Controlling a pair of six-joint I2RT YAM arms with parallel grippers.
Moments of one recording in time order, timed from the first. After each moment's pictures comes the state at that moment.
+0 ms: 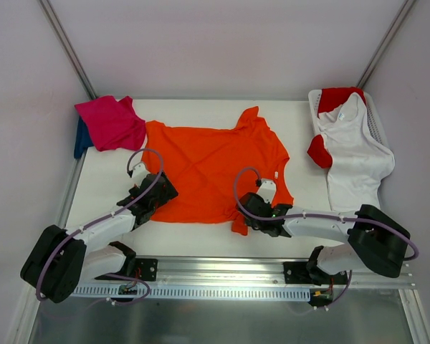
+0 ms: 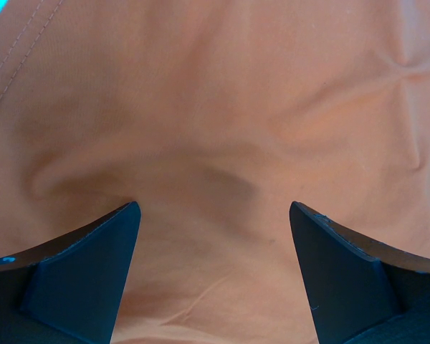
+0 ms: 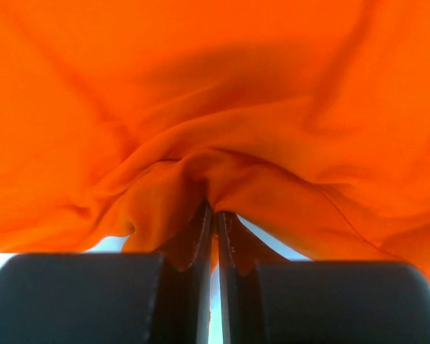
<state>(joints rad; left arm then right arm) -0.50 1.11 0.36 -0.04 -0.40 -0.89 1.05 1.35 0.56 -0.30 0.50 1.05</state>
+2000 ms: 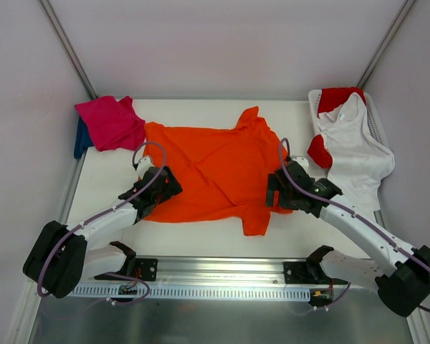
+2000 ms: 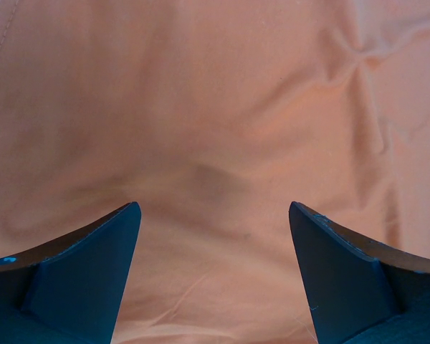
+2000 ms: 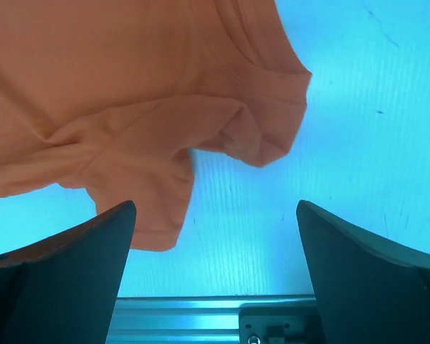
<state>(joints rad) -0.50 1.15 0.45 -0.08 -0.32 -0.86 0.65 1.07 0.84 -0.87 0.32 0.62</state>
